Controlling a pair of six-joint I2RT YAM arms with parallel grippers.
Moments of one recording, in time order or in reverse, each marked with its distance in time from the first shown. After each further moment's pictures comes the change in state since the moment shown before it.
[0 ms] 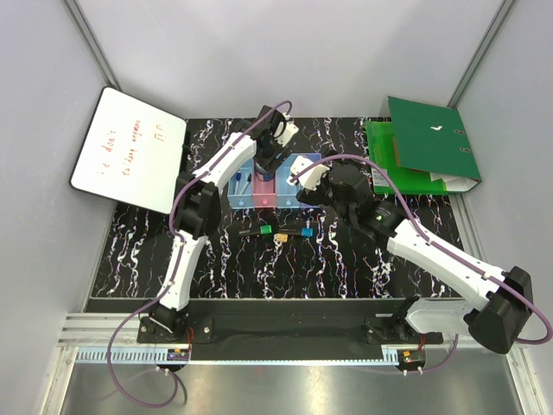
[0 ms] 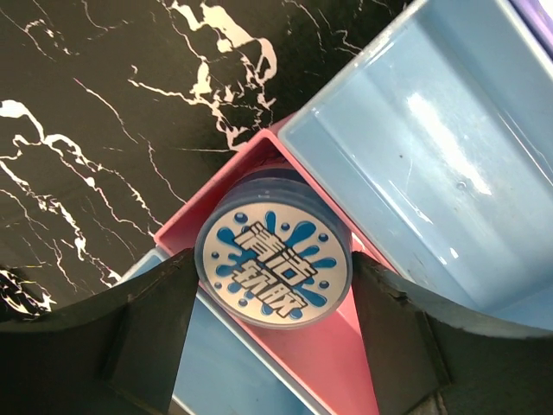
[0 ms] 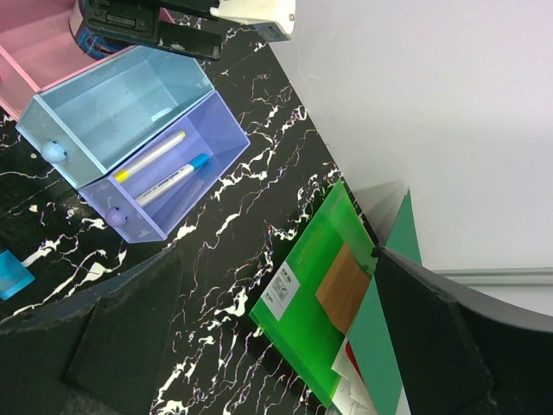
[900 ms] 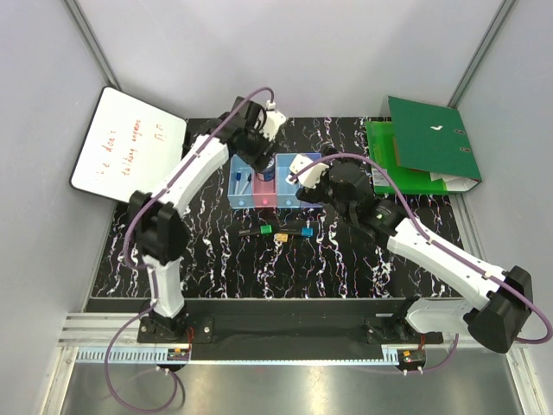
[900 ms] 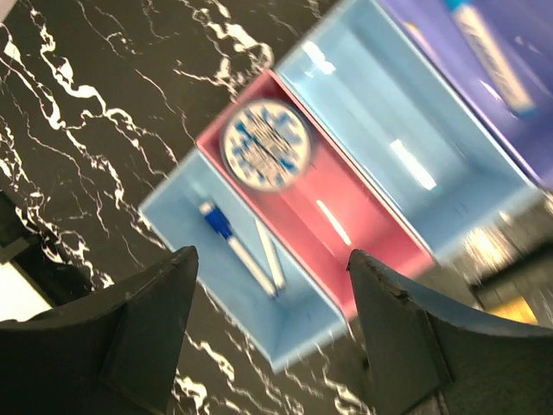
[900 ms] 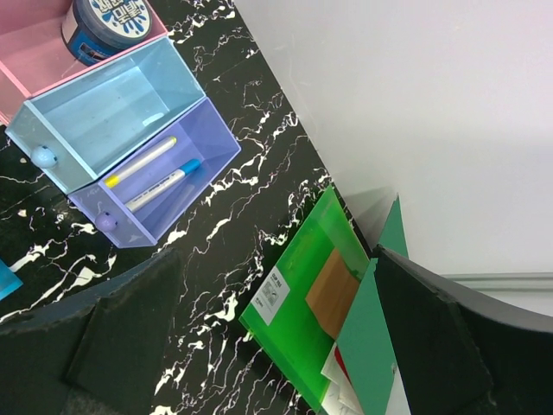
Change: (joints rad) left arm 0.002 -0.386 -0.282 0.052 0.104 -0.027; right arm 0.000 0.006 0.018 0.001 0.001 -0.024
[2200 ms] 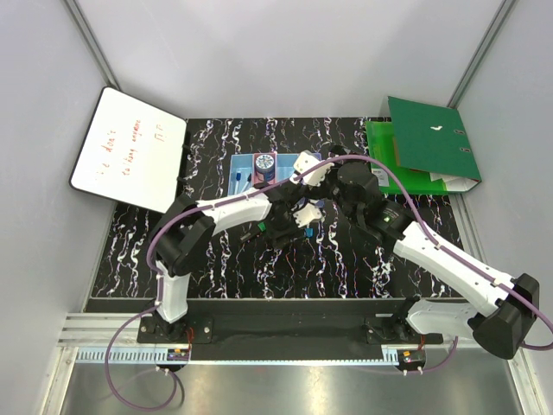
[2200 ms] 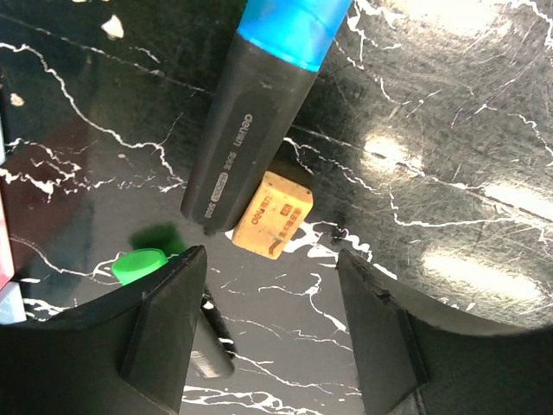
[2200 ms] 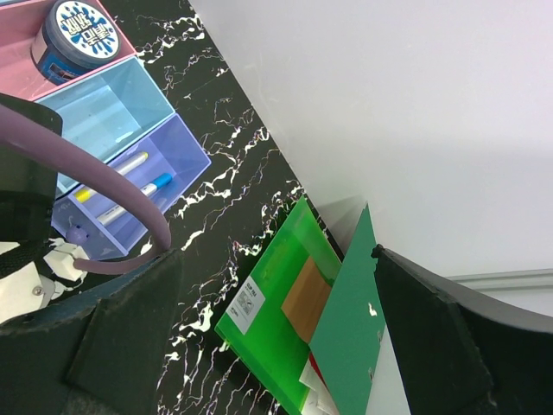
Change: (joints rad) left arm -0.343 -0.065 -0.603 0.105 0.050 0.096; right arm -0.002 -0.048 0.001 0.035 0.008 -0.055
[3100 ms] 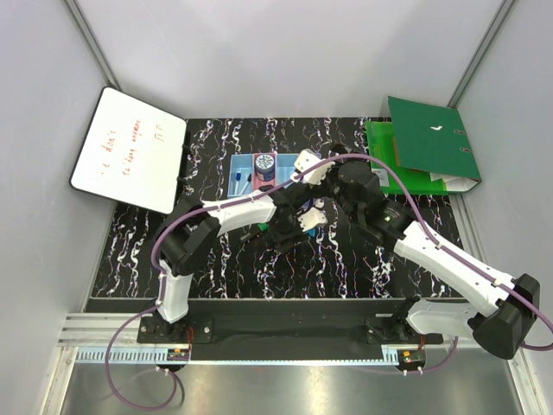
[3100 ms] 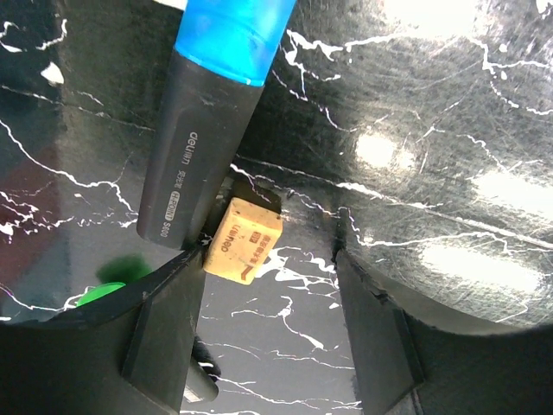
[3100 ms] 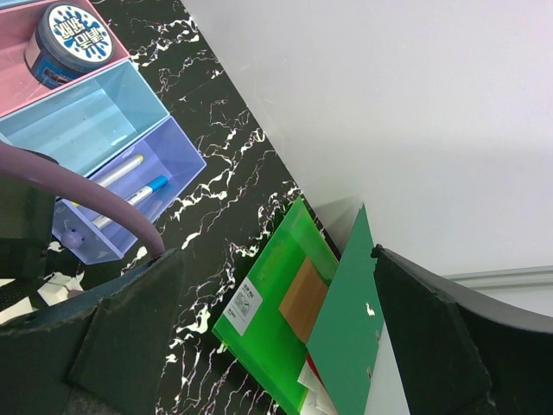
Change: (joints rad) left arm -0.030 0.029 0.013 0.006 0.040 0.004; right arm -0.002 0.000 0.007 0.003 0.001 0.000
